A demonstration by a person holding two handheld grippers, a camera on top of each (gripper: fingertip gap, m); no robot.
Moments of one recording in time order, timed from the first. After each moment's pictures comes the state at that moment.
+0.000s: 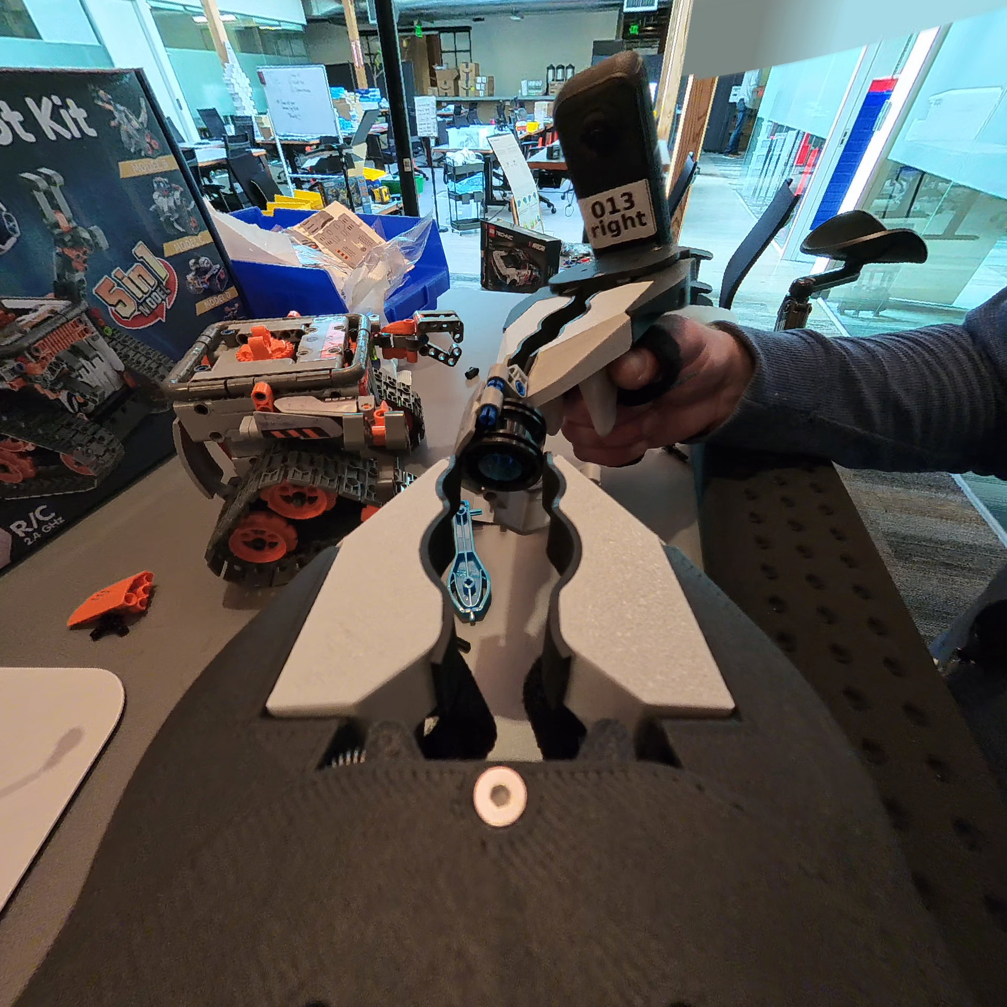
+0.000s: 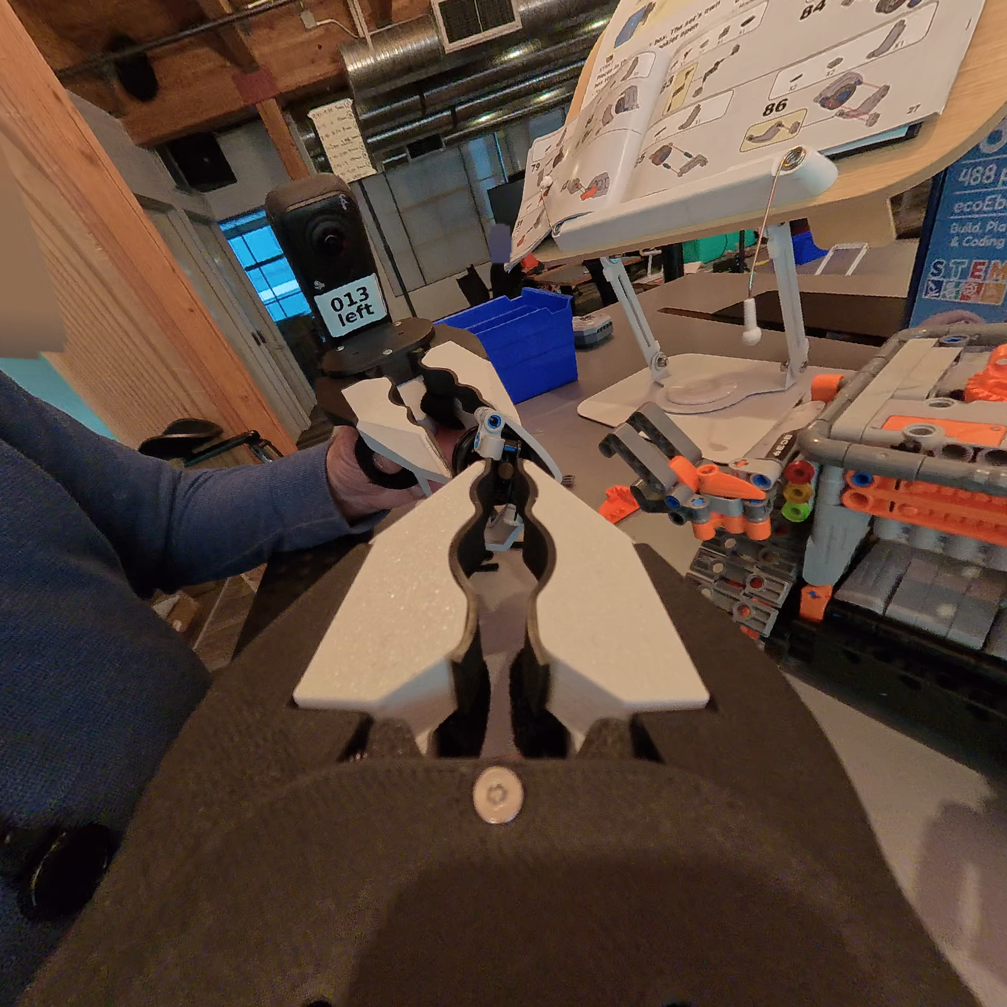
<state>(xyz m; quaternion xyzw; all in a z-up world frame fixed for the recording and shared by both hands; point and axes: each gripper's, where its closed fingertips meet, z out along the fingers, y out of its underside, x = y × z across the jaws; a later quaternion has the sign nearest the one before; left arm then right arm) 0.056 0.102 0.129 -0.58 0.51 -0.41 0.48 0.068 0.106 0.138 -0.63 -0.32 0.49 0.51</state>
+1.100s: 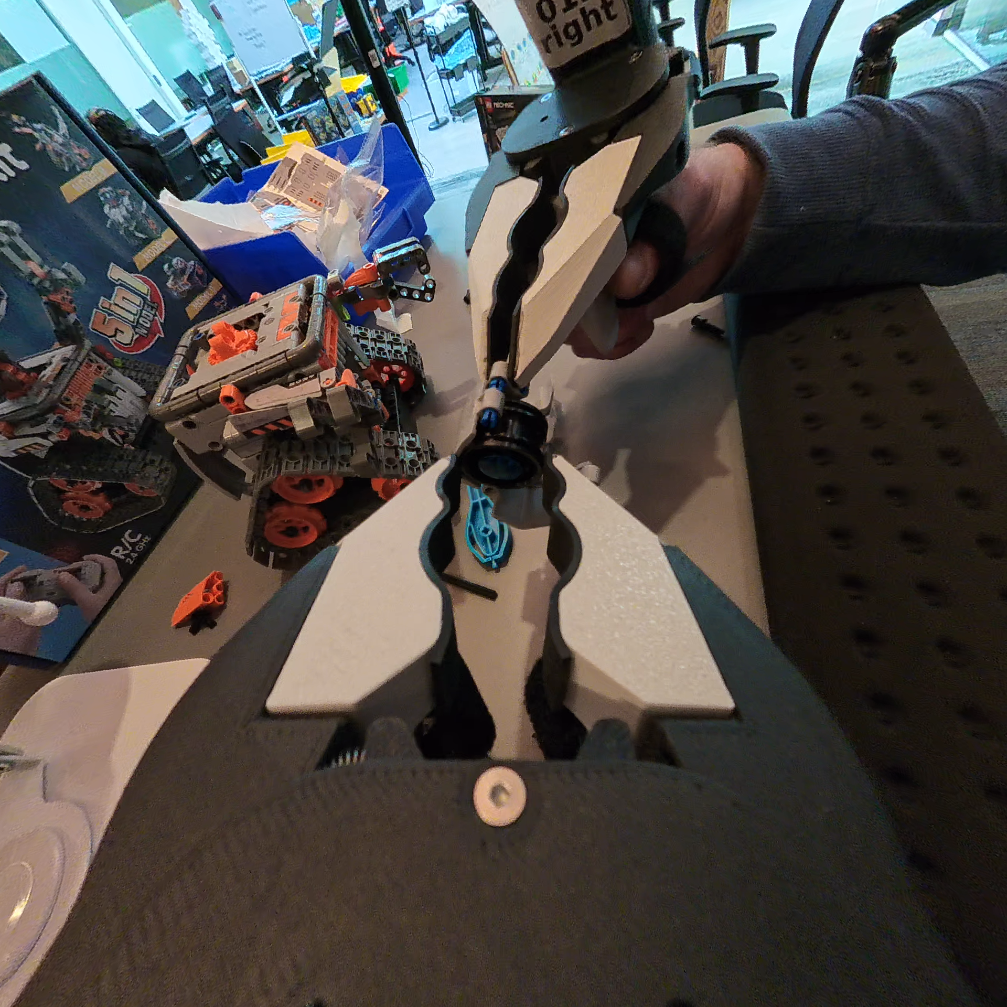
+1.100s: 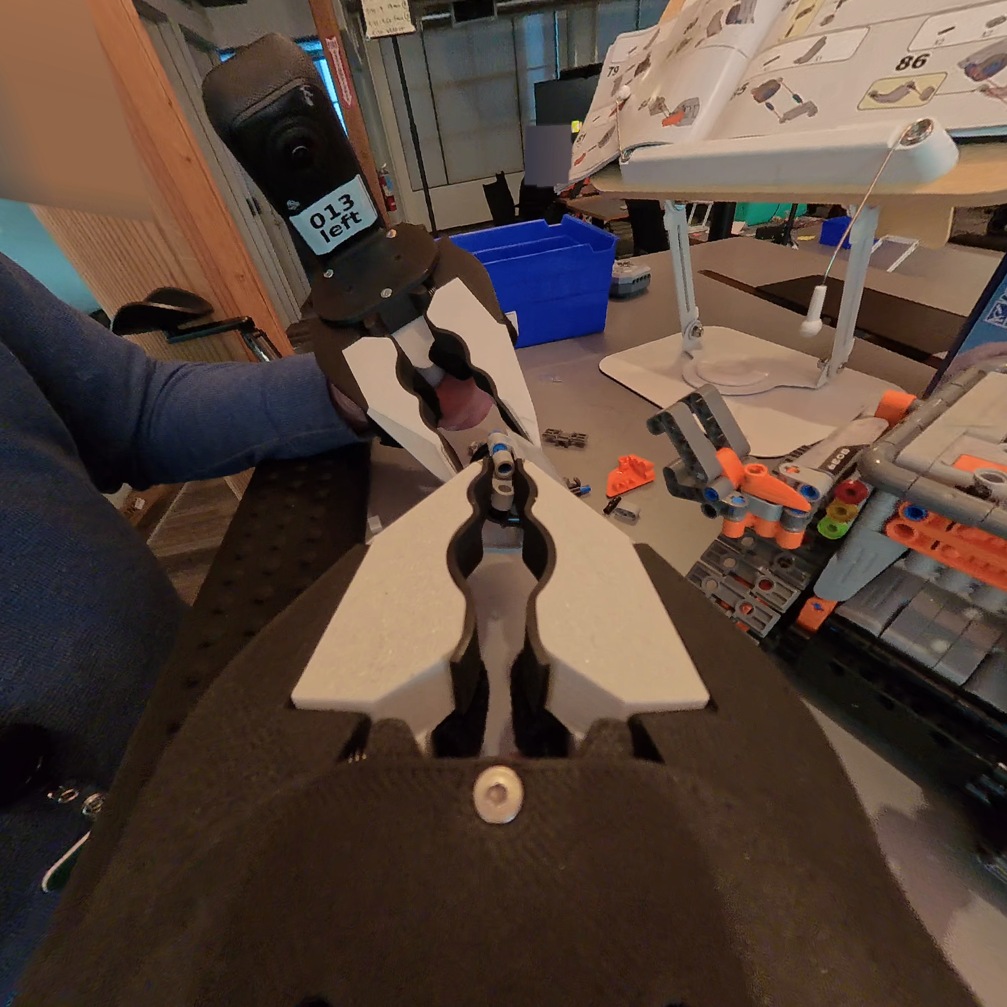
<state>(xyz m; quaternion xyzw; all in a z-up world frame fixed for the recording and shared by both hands) 0.056 0.089 0.103 -0.56 0.61 -0.28 0.49 0.064 0.087 0.124 -0.62 -0.42 0.44 0.49</state>
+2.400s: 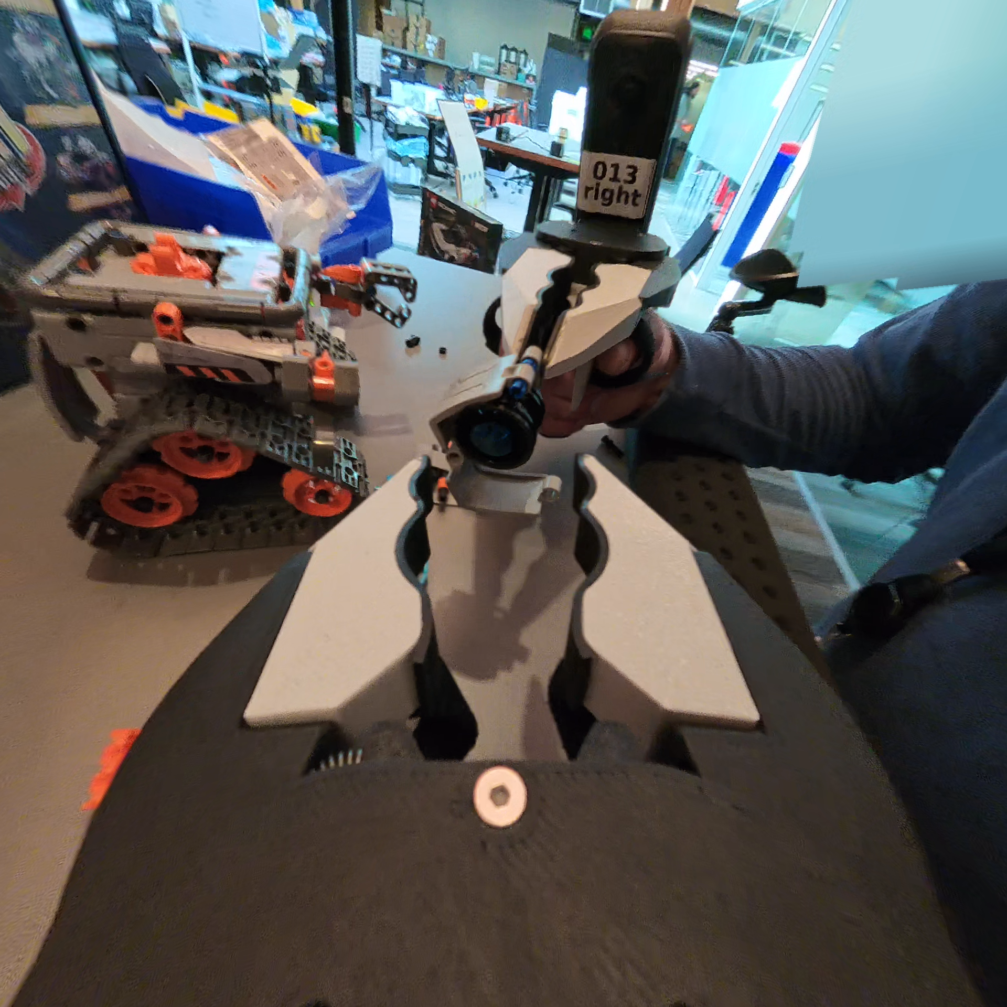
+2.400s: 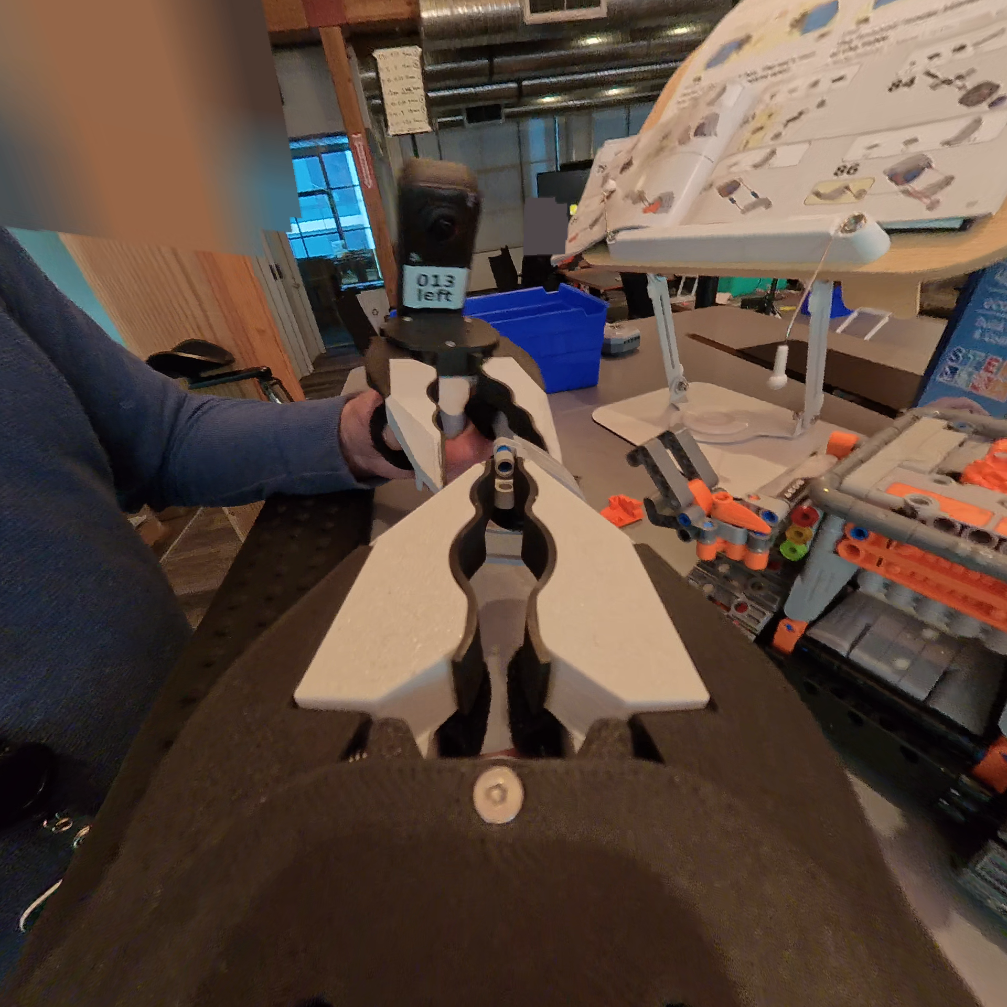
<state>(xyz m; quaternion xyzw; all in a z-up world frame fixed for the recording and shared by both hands) 0.062 0.090 0.114 -0.61 0.49 -0.48 0.40 0.075 0.089 0.141 -0.59 -0.40 0.46 0.53</state>
